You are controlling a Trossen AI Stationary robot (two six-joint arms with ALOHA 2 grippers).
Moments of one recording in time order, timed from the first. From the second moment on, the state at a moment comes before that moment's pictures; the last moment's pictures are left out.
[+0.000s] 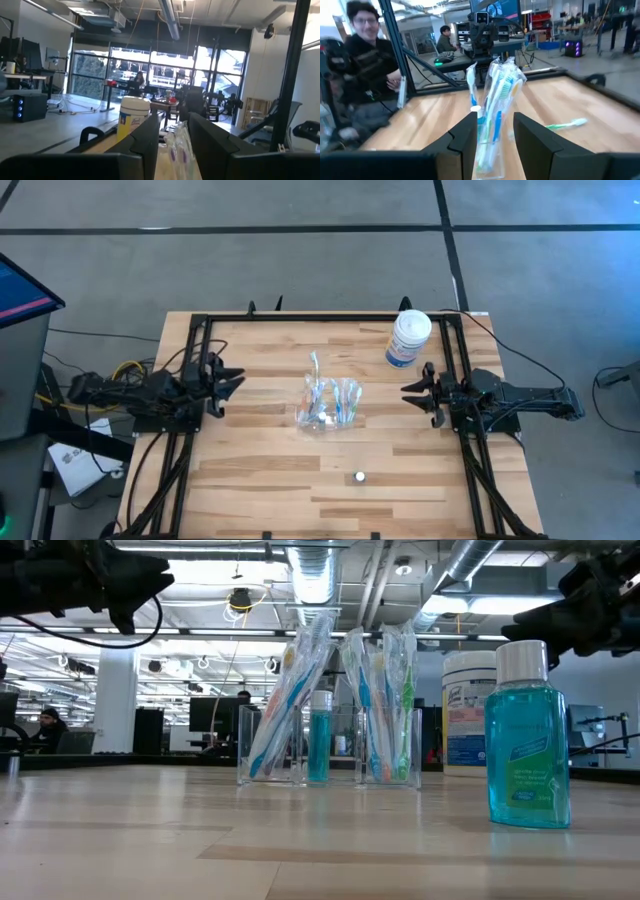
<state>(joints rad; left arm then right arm) -0.11 0.16 0.01 0.48 -0.35 -0.06 -0.03 0.01 0.01 0.01 -0.03 0.15</state>
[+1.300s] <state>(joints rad) -0.11 0.26 0.01 0.54 -0.35 -0.06 0.41 0.57 0.01 0.64 0.07 0.21</state>
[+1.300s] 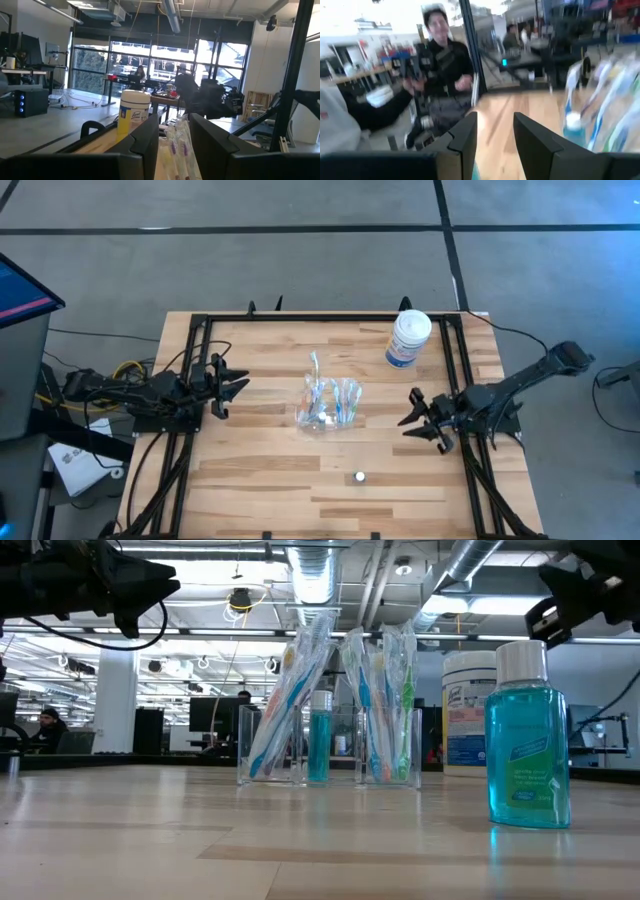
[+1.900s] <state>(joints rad) -0.11 0.26 0.01 0.54 -0.35 -0.06 0.55 1.22 0.25 0.76 0.14 0.15</state>
